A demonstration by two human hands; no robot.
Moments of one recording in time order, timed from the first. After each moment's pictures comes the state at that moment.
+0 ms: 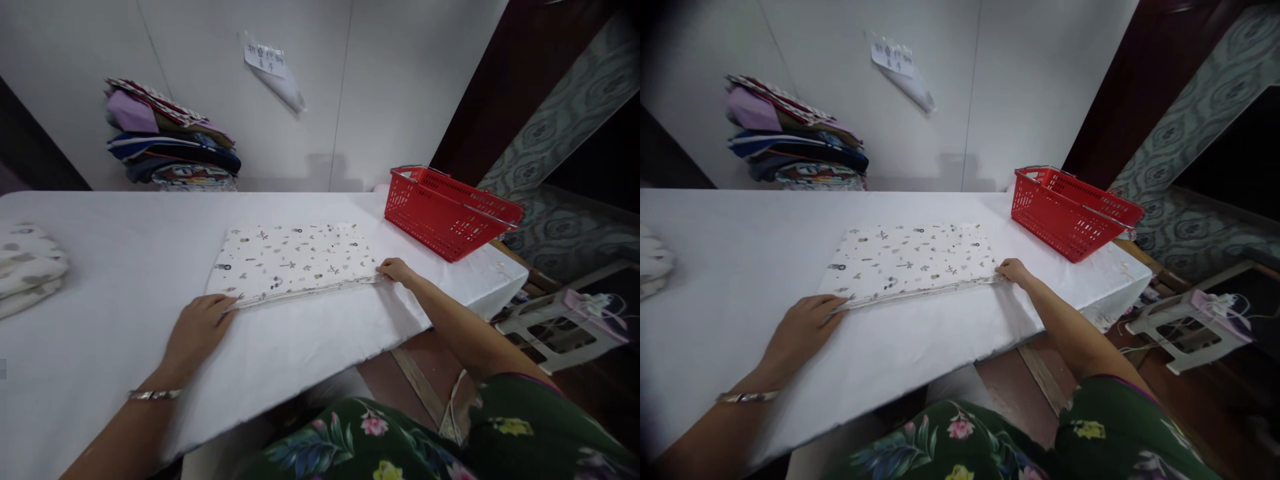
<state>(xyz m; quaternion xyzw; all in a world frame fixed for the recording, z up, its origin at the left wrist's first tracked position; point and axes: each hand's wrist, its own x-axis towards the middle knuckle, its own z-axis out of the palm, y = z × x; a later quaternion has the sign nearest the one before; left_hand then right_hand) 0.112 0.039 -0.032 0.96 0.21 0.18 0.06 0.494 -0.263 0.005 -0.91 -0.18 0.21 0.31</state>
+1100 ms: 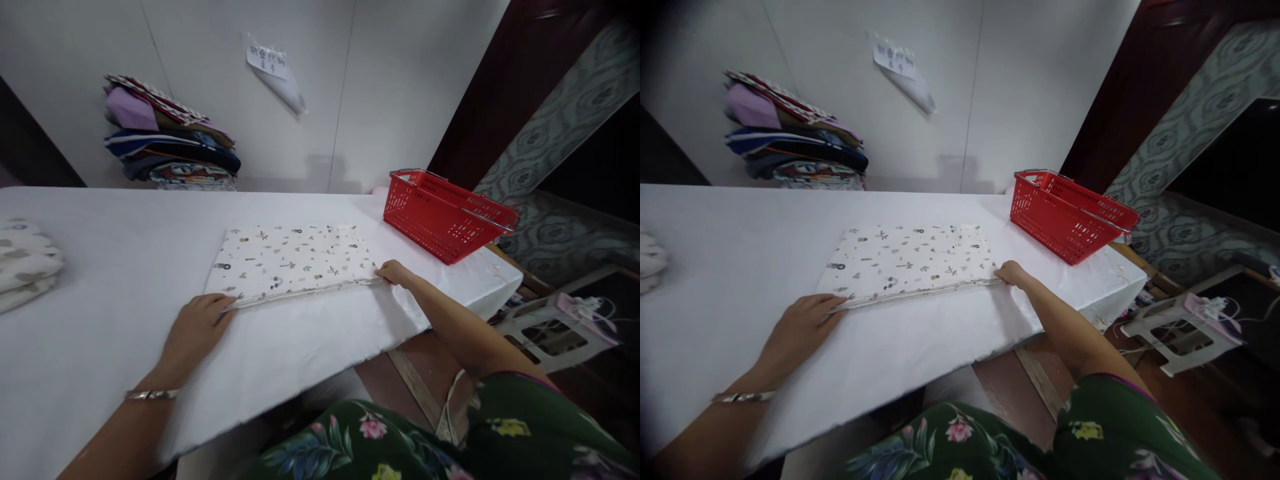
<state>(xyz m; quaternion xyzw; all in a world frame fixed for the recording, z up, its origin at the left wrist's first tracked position) 0.111 0.037 -0.027 0.95 0.22 0.19 0.09 0.487 -0.256 0.014 -0.94 -0.17 0.22 0.22</state>
